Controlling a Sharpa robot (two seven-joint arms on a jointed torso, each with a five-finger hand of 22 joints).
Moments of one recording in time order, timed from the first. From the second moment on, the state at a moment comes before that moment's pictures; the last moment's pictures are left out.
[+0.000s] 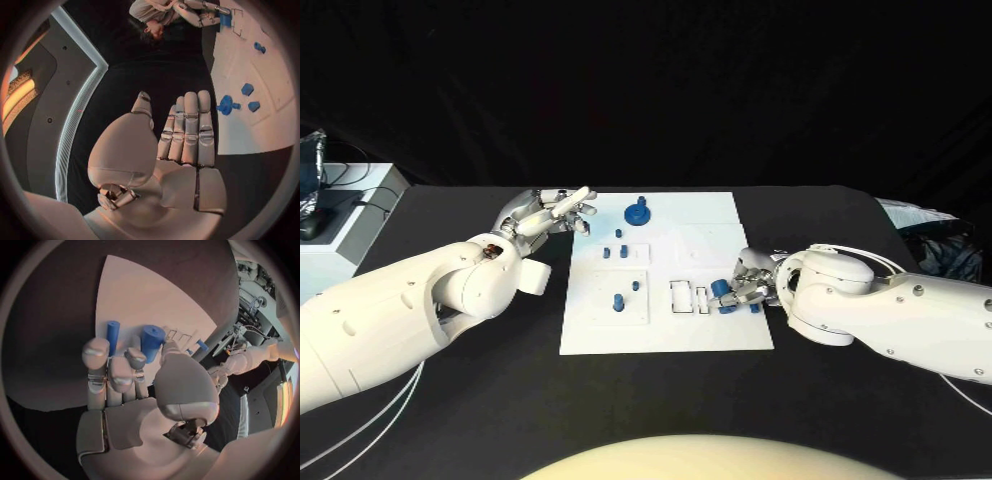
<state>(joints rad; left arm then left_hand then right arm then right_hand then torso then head) 0.95 -0.86 0.20 1.45 -0.24 -0.19 0.32 1.31 -0.04 -0.16 0.19 0.15 1.00 0.14 0.07 0.06 1.07 0.08 0.46 0.12 1.05 0.03 0.93 0.40 0.11 1.09 0.03 0.29 1.17 1.13 -0.90 -0.12 1.68 -1.39 -0.12 -0.64 1.06 -0.07 -0.15 0.22 0.35 1.18 0.03 0.14 0.56 1.35 -0.04 0.87 1.27 1.42 -0.10 1.24 0.87 0.08 1.44 -0.11 0.71 1.31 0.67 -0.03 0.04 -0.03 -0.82</state>
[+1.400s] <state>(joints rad) 0.95 -0.86 0.20 1.42 -0.24 -0.18 0.30 1.32 -0.01 -0.19 0.16 0.15 1.01 0.13 0.07 0.07 1.06 0.08 0.46 0.11 1.05 0.03 0.93 0.40 0.11 1.10 0.03 0.28 1.17 1.18 -0.88 -0.12 1.74 -1.00 -0.29 -0.65 1.05 -0.01 -0.06 0.20 0.55 1.18 0.02 0.13 0.57 1.34 -0.05 0.85 1.24 1.43 -0.11 1.23 0.86 0.07 1.44 -0.12 0.70 1.31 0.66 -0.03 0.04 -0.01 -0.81</state>
